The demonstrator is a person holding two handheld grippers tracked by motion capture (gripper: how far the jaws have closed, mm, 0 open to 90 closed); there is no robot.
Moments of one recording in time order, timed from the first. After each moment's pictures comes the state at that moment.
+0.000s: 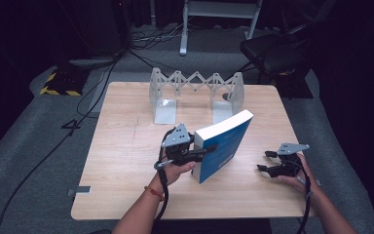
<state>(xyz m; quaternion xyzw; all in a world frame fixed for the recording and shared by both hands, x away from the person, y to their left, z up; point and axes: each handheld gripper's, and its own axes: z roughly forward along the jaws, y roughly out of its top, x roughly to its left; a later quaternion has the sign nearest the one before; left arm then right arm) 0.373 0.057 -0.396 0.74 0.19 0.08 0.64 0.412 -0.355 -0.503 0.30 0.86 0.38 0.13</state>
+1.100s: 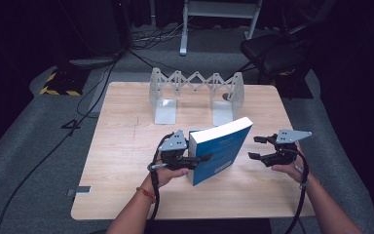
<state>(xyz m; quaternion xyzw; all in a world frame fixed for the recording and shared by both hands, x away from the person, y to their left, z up) 0.374 0.066 -0.419 0.78 0.16 0.06 0.60 0.418 -0.316 -0.441 0.20 0.84 0.49 0.12</state>
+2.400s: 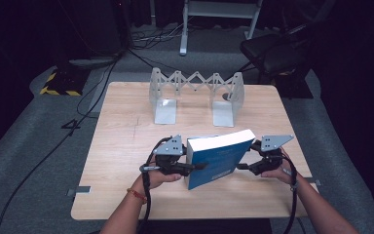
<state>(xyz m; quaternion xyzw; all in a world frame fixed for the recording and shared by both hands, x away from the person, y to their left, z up) 0.360 0.085 -0.410 0.81 0.11 0.04 0.58 0.412 -0.274 -0.450 0.11 0.86 0.50 0.06</state>
